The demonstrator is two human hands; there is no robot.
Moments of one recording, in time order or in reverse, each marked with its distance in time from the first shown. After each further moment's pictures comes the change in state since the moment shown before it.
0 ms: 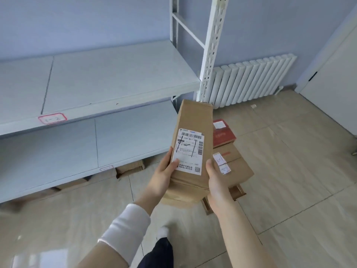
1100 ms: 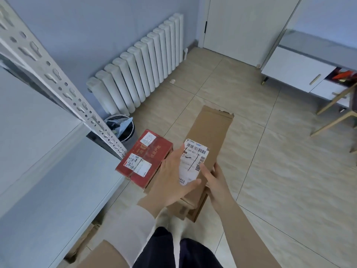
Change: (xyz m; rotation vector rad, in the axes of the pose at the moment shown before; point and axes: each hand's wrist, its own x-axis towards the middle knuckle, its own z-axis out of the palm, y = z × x) left_hand 0.257 0.004 0.214 0.926 -0.682 0.435; right_hand 0.155 -0.066 -0.190 0.419 0.536 -0.100
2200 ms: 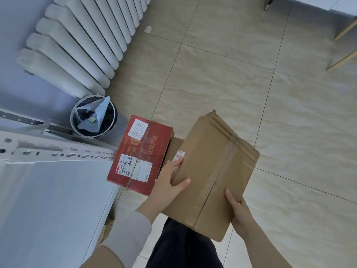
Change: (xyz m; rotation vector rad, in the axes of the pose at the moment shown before) left_hand 0.093 -0.164 0.031 -0.346 -0.405 -0.427; right_hand 0.097 0.166 -0.046 0.245 0.428 0.498
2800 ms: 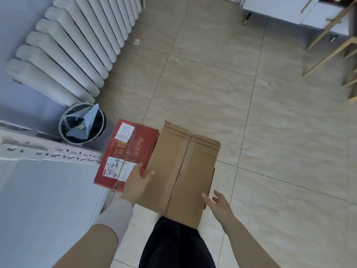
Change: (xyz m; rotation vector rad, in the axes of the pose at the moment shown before) left_hand 0.010 -0.024 -0.013 0.140 0.245 -0.251; right_hand -0.032 -0.005 0.002 -0.528 0.022 -0.097
